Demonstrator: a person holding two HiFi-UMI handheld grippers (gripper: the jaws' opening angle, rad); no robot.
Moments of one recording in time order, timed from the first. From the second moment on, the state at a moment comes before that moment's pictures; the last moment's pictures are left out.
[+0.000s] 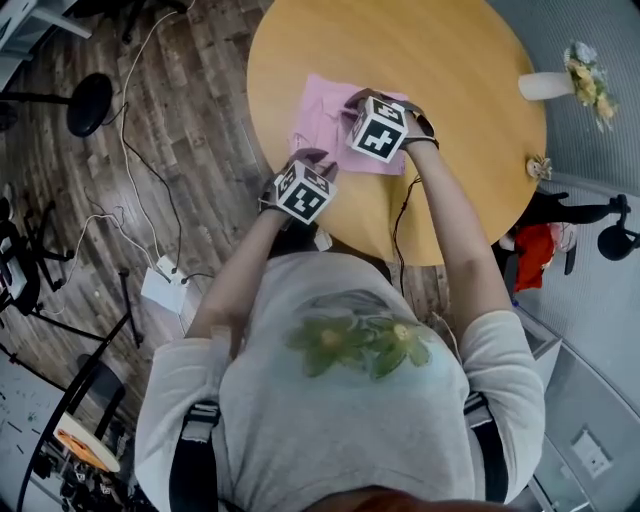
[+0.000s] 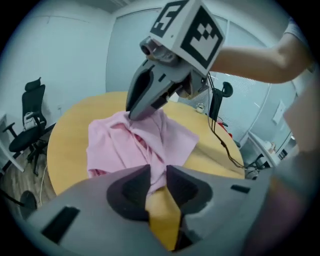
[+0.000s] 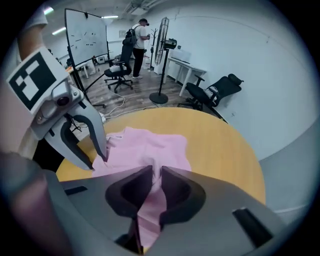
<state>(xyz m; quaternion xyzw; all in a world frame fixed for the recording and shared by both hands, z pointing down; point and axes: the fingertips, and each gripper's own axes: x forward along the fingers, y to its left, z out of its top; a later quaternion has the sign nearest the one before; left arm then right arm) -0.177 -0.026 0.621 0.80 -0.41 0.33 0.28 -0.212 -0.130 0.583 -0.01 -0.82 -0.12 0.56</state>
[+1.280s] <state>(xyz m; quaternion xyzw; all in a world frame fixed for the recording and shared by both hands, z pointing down) -0.194 -0.022 0.617 0.70 -0.41 0.03 0.58 -0.219 -0.149 0.602 -0.17 -0.75 0.04 0.63</state>
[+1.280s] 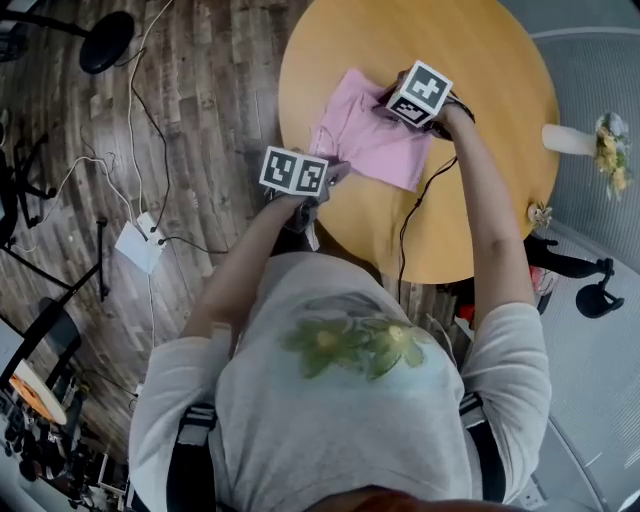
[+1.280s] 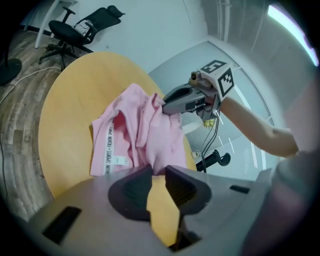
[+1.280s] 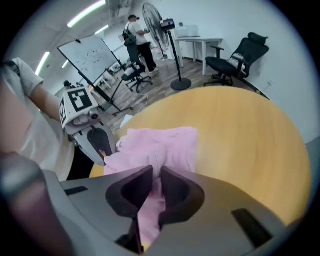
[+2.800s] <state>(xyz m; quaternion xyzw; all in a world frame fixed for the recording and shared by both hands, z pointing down) -0.303 -0.109 0.589 0.73 -0.47 0.17 0.47 -0.094 -0.124 0.571 0.28 -0.85 0.23 0.38</state>
